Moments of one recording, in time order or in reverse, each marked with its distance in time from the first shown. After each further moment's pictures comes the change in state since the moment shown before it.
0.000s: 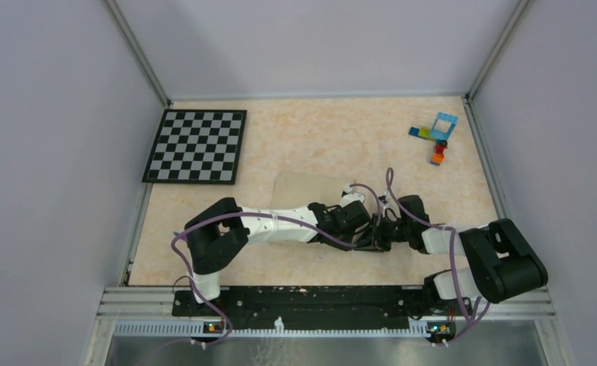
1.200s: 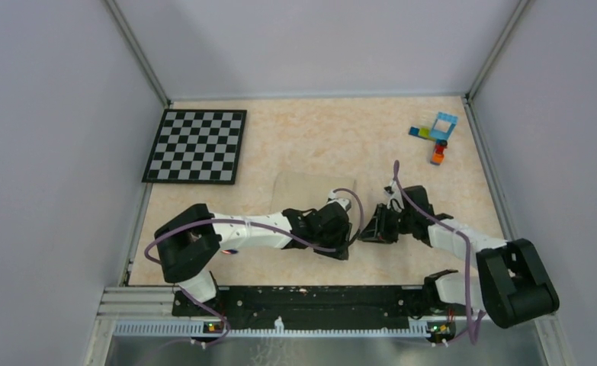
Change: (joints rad) left arm 0.045 -0.196 -0.254 0.182 0.238 -0.071; right arm -0.025 -0.106 0.154 -0.312 0.180 -0.108
